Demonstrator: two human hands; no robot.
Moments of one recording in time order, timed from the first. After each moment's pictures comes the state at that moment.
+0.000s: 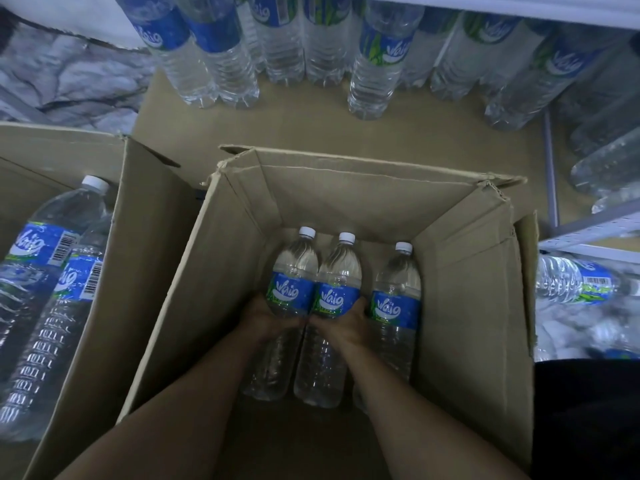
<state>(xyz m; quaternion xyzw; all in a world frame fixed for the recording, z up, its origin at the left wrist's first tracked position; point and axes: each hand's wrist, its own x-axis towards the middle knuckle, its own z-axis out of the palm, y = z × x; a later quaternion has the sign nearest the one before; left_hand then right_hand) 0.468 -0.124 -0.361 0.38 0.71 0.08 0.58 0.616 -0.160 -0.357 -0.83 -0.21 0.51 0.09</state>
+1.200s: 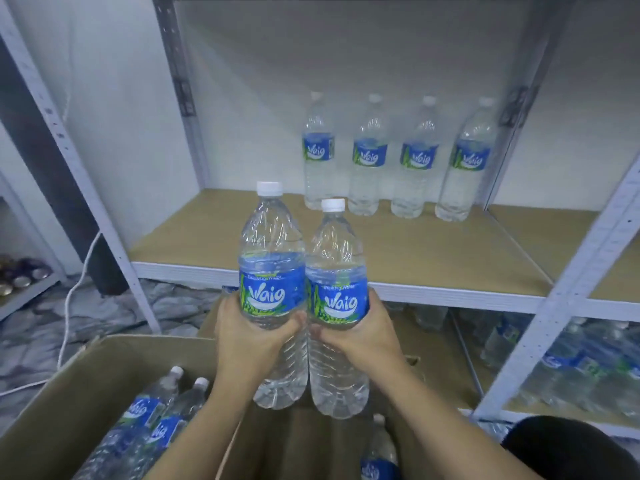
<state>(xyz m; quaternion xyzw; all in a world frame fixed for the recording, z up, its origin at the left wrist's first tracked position) 0.467 -0.113 0.019 0.56 0.57 0.55 0.26 0.646 -0.136 0.024 -0.62 -0.51 0.32 0.51</state>
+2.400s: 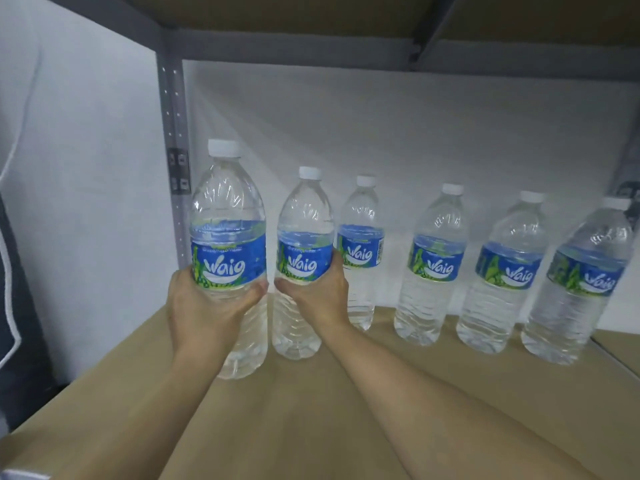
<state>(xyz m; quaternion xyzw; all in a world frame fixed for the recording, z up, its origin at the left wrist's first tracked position) 0.418 0.220 0.105 0.52 0.55 0.63 0.15 0.575 0.257 0.106 -0.53 -0.53 0.22 0.62</state>
